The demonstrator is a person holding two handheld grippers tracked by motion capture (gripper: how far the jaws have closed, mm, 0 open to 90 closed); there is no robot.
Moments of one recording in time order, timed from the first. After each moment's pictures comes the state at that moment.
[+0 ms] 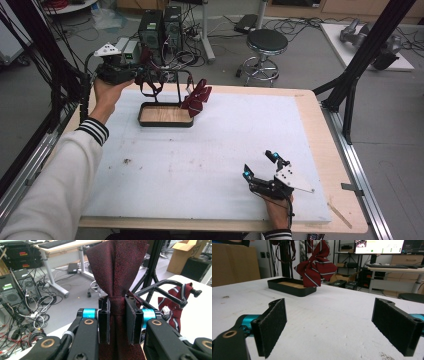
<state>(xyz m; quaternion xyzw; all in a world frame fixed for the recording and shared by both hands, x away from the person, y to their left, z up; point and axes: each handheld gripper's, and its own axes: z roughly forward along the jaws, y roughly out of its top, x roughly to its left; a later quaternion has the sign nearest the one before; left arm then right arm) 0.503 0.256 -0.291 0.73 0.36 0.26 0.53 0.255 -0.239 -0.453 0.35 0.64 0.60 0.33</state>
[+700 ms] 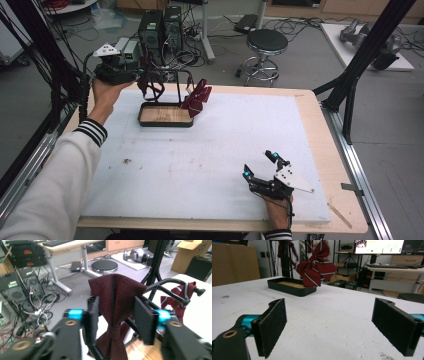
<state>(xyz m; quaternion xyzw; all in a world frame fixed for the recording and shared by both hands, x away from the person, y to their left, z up) 0.499 0.259 -0.290 0.72 0.38 0.26 0.52 0.255 -0.239 -0.453 0.34 0.64 0.60 0.33</state>
